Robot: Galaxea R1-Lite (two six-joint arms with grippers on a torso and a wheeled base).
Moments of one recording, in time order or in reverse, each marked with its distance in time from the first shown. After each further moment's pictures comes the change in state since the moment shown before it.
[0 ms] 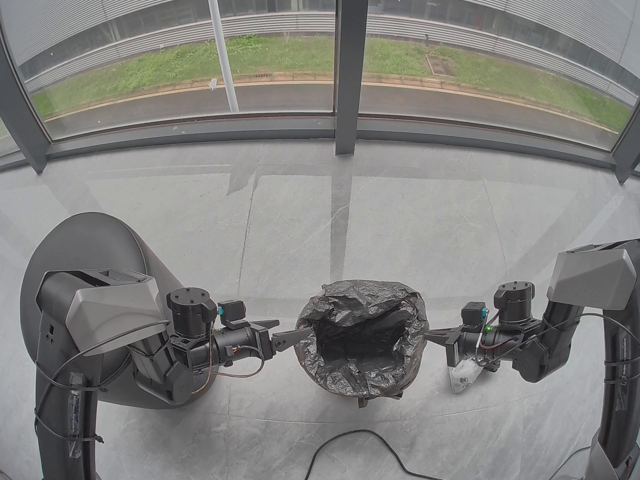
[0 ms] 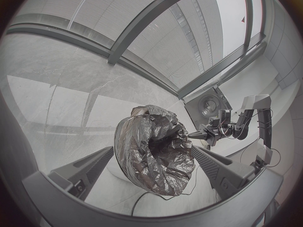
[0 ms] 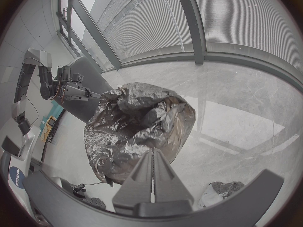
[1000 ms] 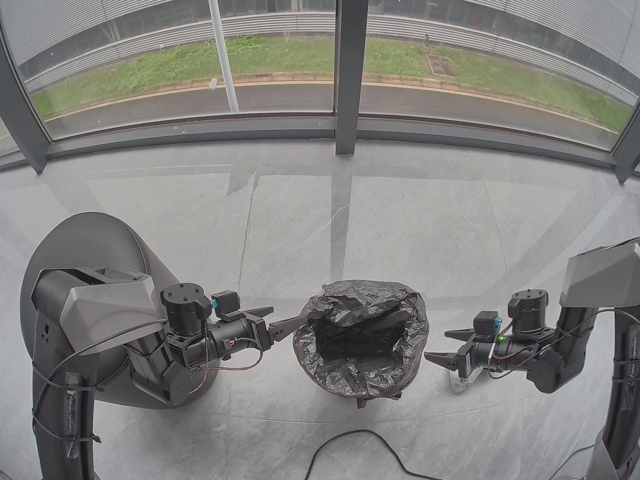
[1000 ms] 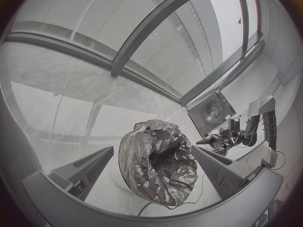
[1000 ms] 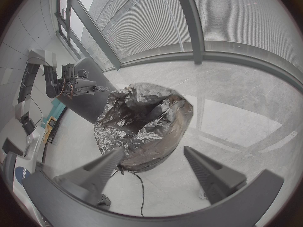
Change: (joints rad) left arm -0.002 -0.022 0.020 -0.082 0.068 -0.011; right arm -0.007 -0.060 0.167 -0.074 0.000 0.001
